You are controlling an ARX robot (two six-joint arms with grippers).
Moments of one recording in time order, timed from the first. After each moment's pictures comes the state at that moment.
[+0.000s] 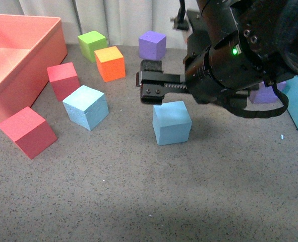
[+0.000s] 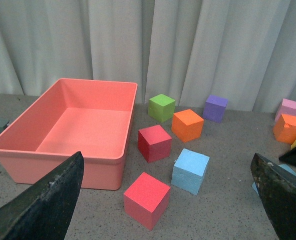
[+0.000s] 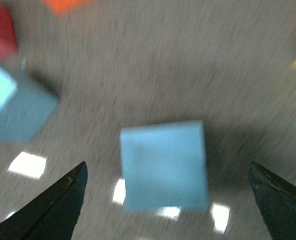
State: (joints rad) left arm 0.00 0.00 0.02 0.00 0.00 -0.01; right arm 0.50 2.00 1.07 0.12 0.11 0.34
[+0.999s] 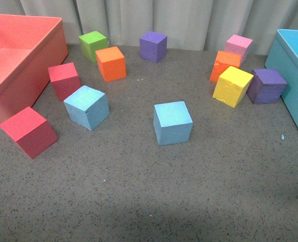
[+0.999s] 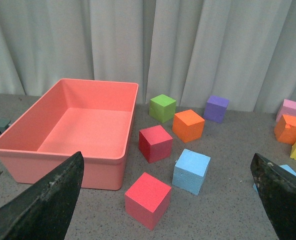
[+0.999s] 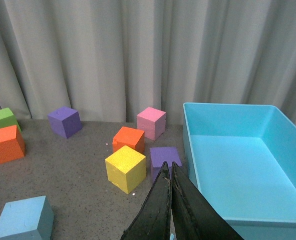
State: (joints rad) left arm 0.00 0.00 0.02 0.00 0.00 0.00; right arm 0.12 1.05 0.07 0.96 0.11 0.00
